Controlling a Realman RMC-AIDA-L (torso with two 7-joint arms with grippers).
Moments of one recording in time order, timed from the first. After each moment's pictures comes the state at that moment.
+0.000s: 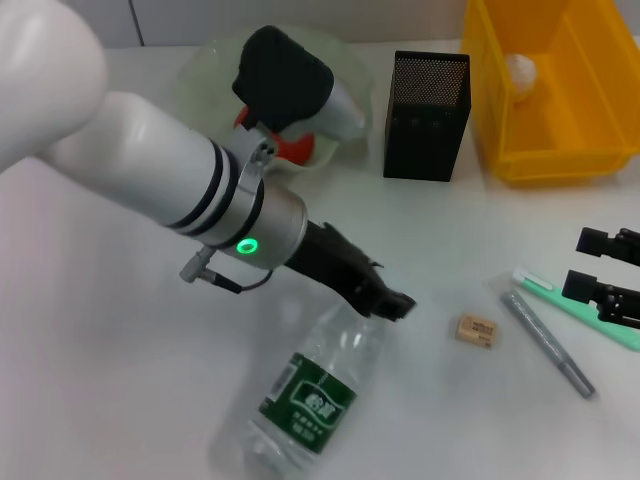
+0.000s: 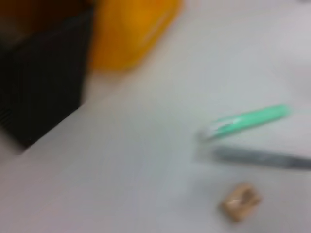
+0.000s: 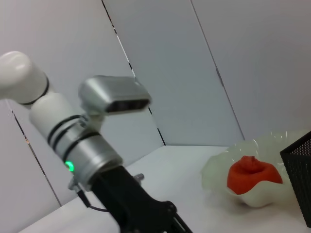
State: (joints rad) left arm -0.65 -2.08 1.76 1.14 2.14 1.17 -2.48; right arm 0.26 2.04 -0.50 -0.69 -1.94 -1.85 1.35
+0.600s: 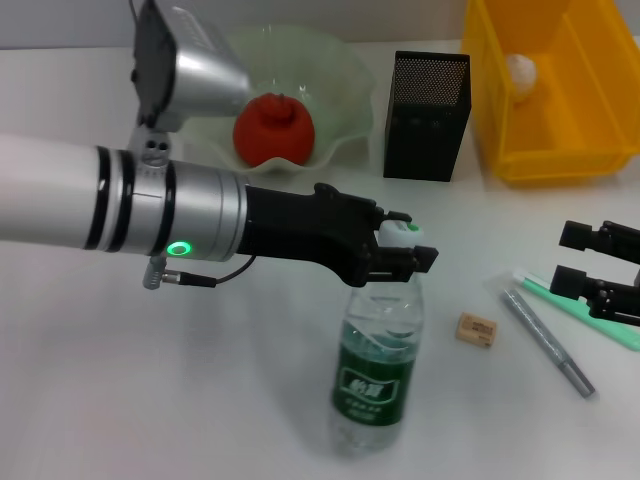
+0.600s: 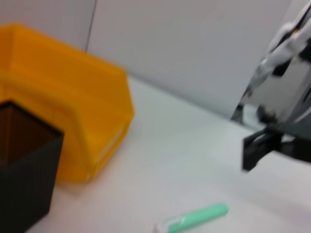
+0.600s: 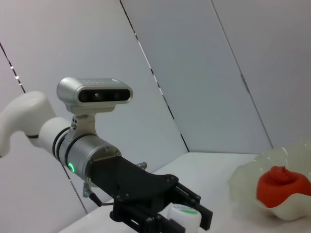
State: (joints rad) left arm -0.41 -2.07 1.61 1.22 1.77 1.20 -2.06; right arm 0.29 2.04 -0.50 -0.68 -1.94 -1.90 1.38
